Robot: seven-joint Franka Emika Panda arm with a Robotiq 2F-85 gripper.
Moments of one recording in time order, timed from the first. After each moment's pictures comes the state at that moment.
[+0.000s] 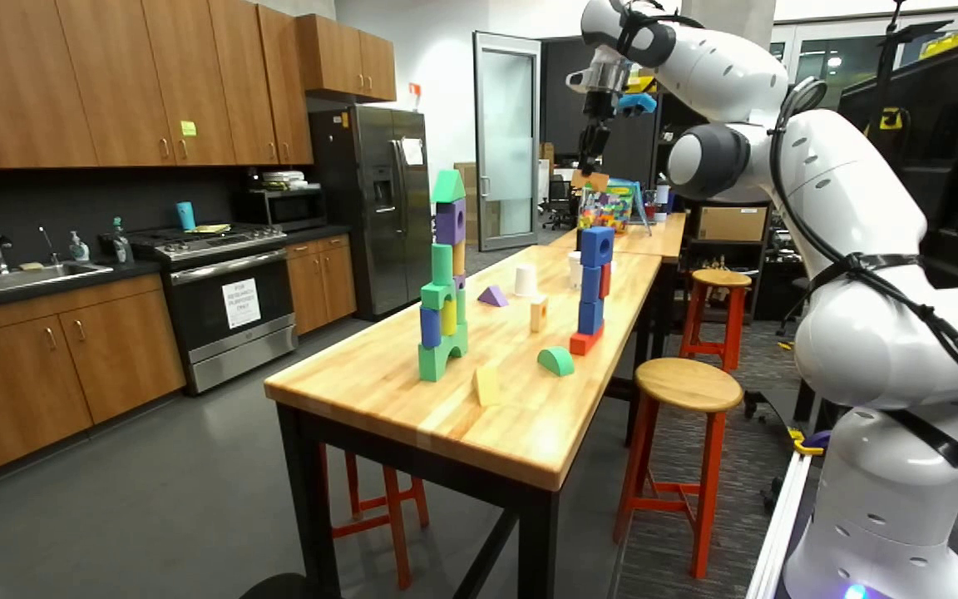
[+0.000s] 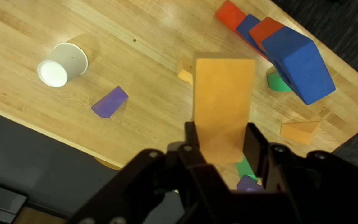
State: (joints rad) arm -0.66 0.74 0.06 -0.35 0.17 1.17 -1.36
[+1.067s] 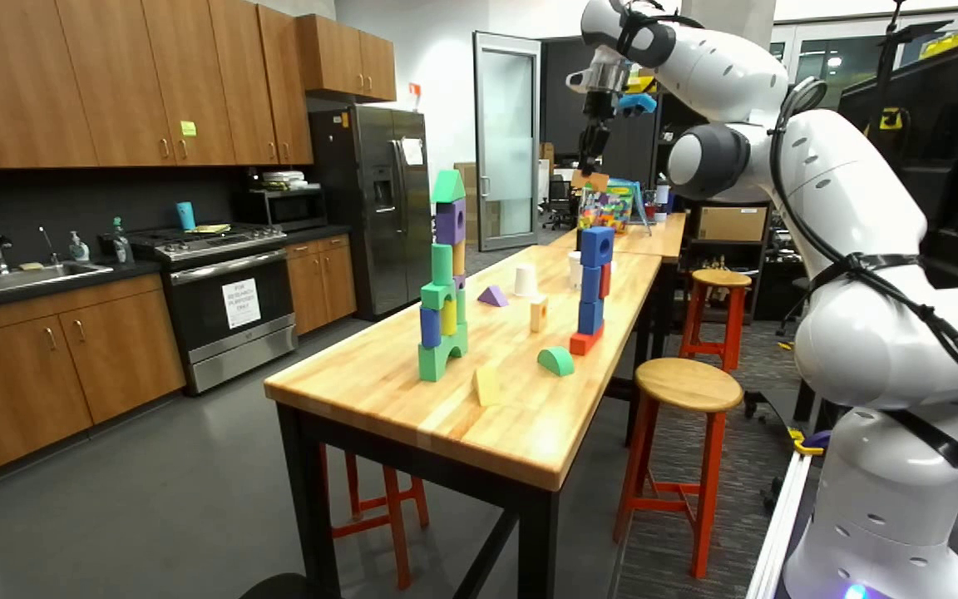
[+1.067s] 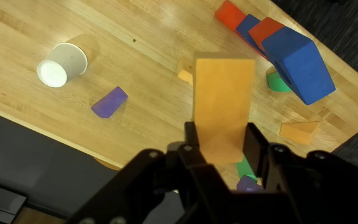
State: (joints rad) arm -0.66 0.74 0.06 -0.36 0.17 1.17 -1.36
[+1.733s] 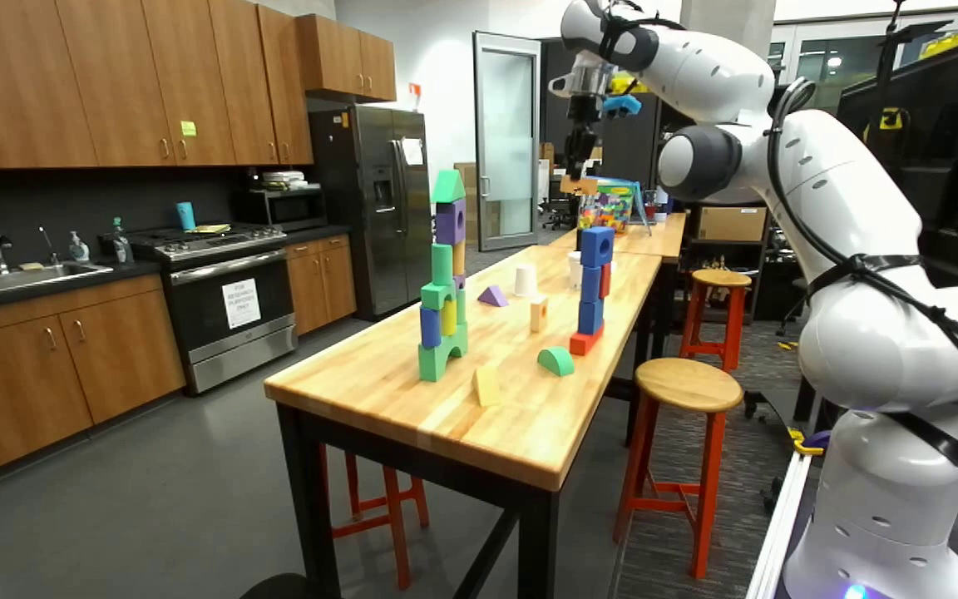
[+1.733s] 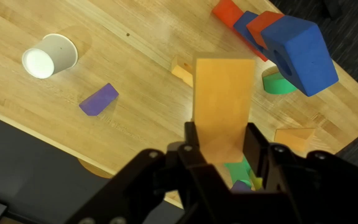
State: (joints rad) arm -0.59 0.74 0.04 -0.37 0.12 1.17 -1.37
